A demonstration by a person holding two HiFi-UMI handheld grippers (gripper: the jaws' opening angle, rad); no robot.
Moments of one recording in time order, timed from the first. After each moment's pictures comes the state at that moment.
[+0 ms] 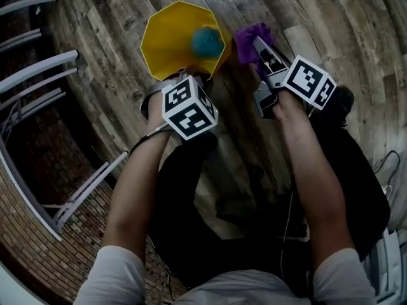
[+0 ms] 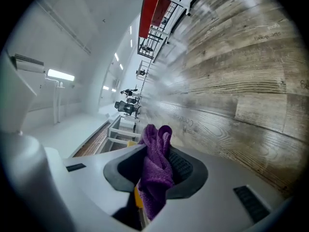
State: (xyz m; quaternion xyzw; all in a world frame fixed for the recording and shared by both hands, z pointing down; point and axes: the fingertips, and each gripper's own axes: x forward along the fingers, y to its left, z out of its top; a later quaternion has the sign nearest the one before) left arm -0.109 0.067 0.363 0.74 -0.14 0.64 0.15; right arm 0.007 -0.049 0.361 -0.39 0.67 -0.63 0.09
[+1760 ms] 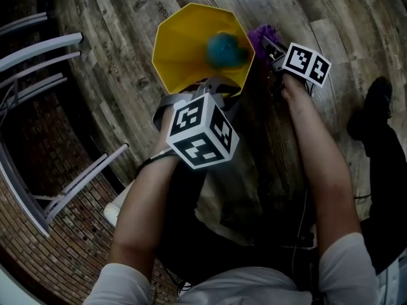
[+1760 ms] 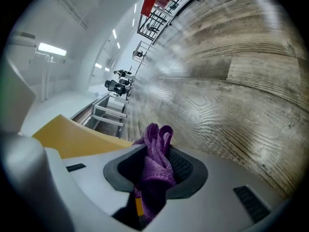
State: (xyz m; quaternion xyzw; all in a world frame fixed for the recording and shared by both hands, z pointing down) left arm -0.086 0.102 0.376 0.79 -0.13 0.57 0.17; right arm -0.057 -0.040 0.529 -0.36 0.68 -0.63 -0.04
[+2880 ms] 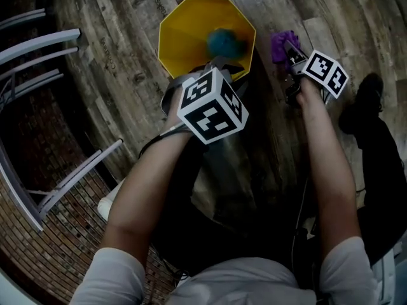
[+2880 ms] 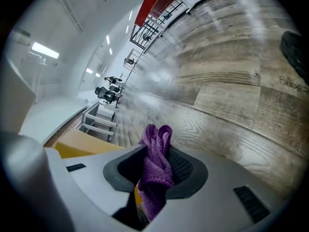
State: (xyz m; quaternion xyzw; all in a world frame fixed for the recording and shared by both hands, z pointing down) left arm -0.063 0.078 0.376 0.79 -0.17 0.55 0.20; right arm 0.035 -0.032 0.515 -0.44 0.64 -0.63 -0.04
